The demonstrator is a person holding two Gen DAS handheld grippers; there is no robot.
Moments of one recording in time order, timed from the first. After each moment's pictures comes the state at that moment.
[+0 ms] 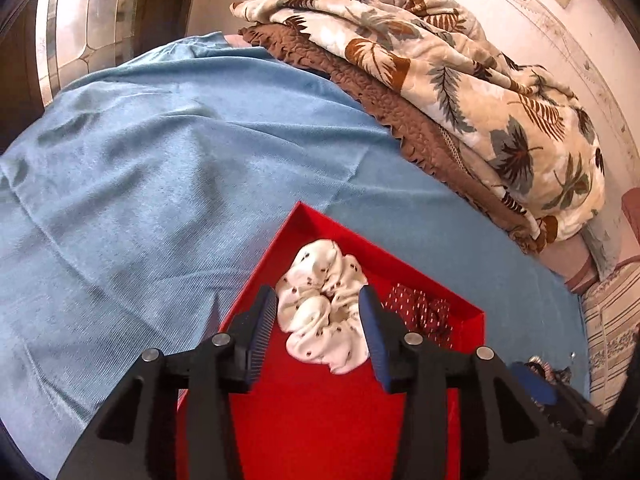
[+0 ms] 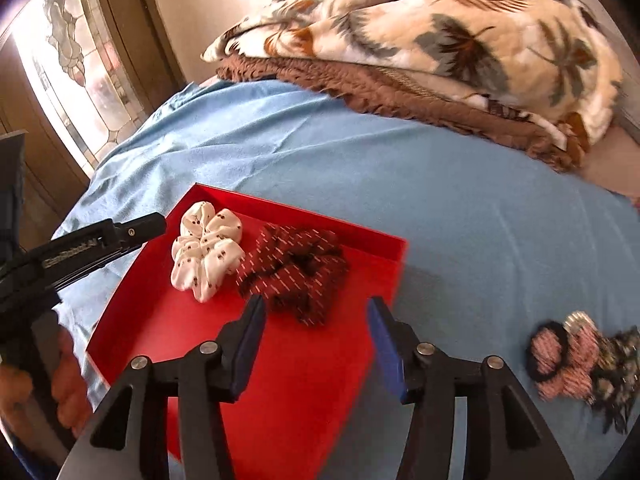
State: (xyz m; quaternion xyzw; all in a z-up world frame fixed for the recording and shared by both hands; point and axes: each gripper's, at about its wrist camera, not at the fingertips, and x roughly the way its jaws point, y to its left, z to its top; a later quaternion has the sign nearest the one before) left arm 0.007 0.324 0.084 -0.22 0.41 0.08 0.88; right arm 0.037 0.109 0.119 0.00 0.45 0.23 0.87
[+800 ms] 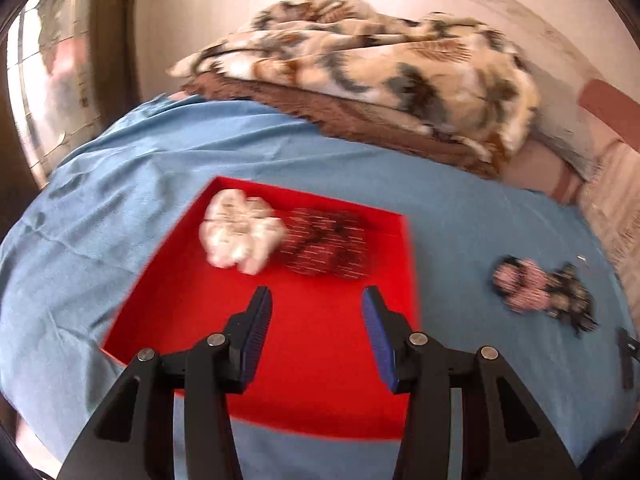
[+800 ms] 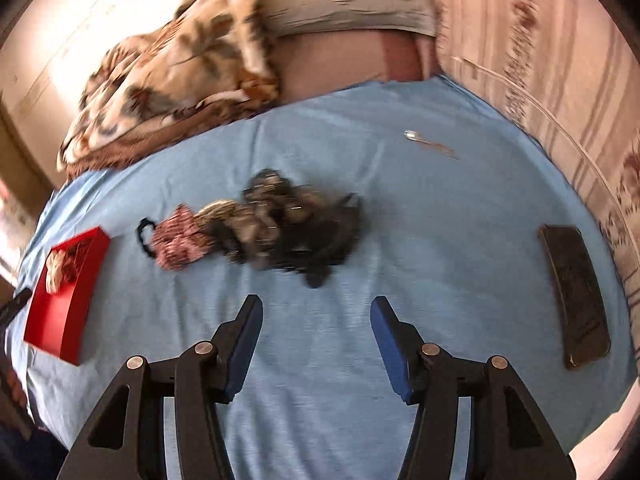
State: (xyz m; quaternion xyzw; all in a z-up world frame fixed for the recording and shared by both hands) left arm -0.080 0.190 0.100 -0.07 0.37 0.04 0.93; right arm -0.088 -0.266 0.088 0.15 0.44 -0.01 0.89
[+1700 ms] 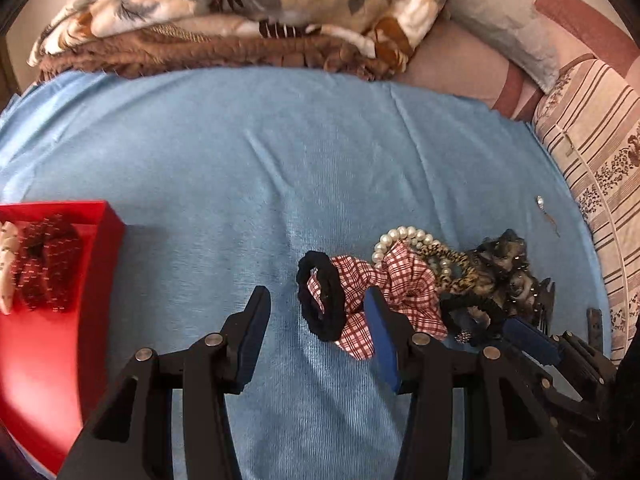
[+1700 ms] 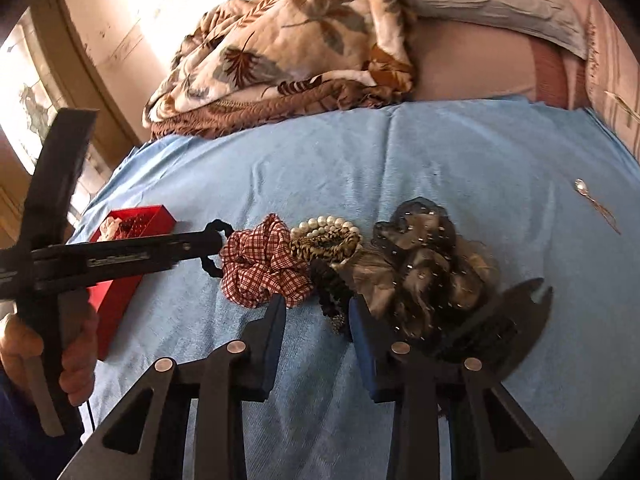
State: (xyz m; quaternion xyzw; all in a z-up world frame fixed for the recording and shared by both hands) left arm 0.064 -0.015 0.039 -0.04 0.51 -0.08 0.85; right arm 0.010 -0.196 0.055 0.11 0.42 0.20 0.88
